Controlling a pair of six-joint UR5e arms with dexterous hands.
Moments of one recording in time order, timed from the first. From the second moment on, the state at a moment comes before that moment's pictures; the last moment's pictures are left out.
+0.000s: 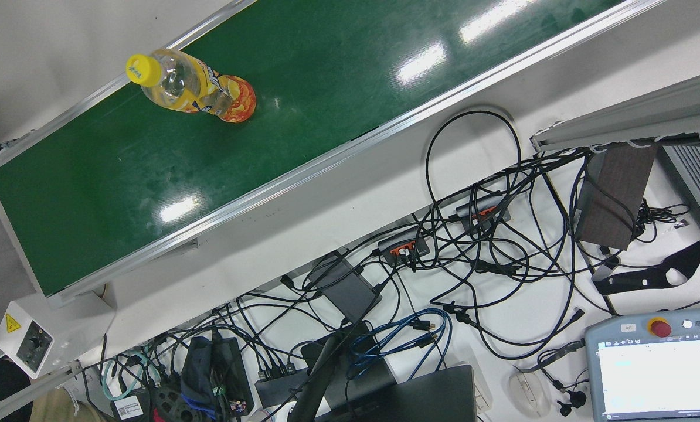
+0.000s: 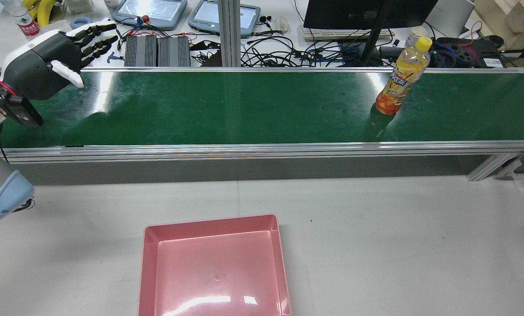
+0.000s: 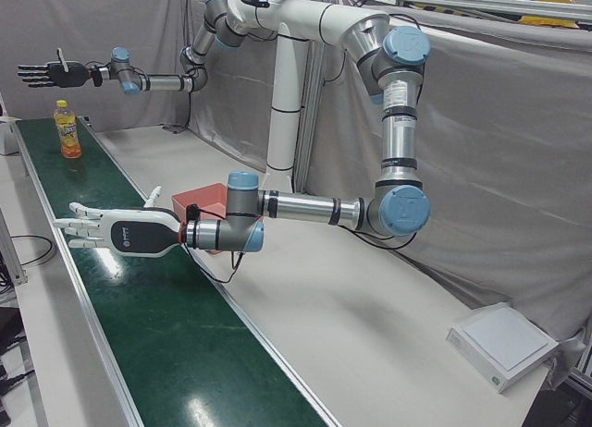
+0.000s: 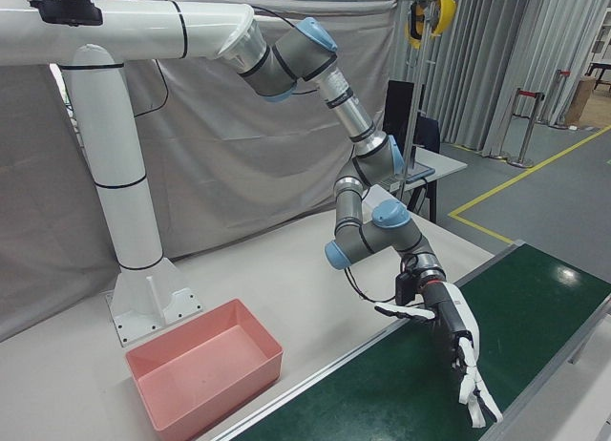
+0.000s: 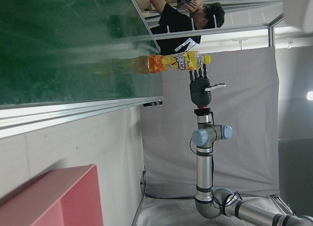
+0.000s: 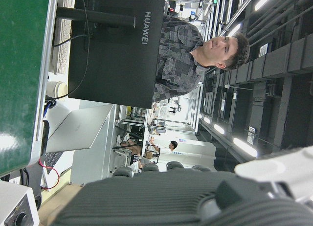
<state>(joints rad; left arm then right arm) -1.03 -2.00 -1.62 0.06 1.48 0.27 1.59 -1.56 1.64 -3.27 -1.58 -0.10</state>
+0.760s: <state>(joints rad) -1.03 -2.00 -1.62 0.06 1.48 0.26 1.59 -1.56 1.64 -3.27 -1.58 -0.10</state>
